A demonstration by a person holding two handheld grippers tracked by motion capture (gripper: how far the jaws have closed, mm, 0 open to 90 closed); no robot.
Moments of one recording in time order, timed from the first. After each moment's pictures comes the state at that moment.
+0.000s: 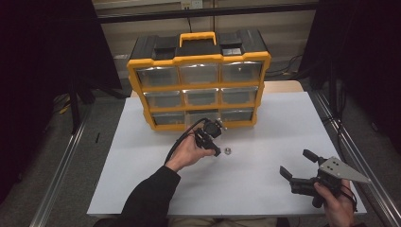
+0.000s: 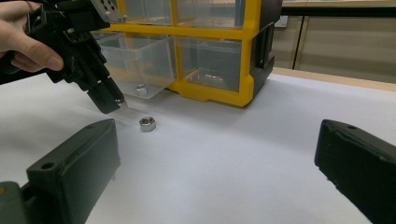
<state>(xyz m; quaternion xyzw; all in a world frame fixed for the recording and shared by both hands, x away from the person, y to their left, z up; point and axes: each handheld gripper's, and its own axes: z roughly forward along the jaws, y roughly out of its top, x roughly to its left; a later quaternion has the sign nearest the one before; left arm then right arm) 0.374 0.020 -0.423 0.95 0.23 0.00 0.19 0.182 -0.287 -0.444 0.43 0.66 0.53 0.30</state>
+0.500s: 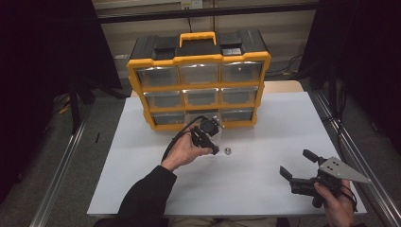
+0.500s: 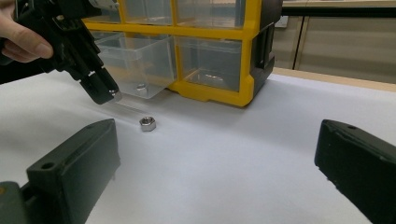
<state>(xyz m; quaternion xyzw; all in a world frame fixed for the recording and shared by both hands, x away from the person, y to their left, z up) 0.373 0.029 -0.410 0.95 0.23 0.00 0.21 0.182 -0.287 -0.444 0.43 0.66 0.53 0.31</state>
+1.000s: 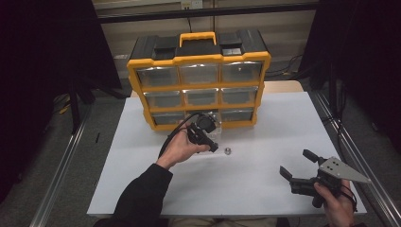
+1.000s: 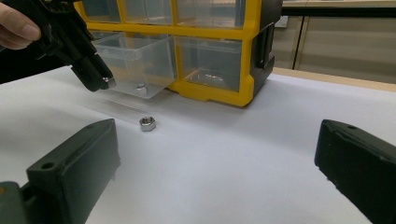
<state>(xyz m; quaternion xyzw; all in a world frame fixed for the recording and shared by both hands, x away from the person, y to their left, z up) 0.372 0.037 -0.394 0.95 0.22 -0.01 0.23 0.182 -0.287 -0.444 0.43 0.66 0.53 0.31</state>
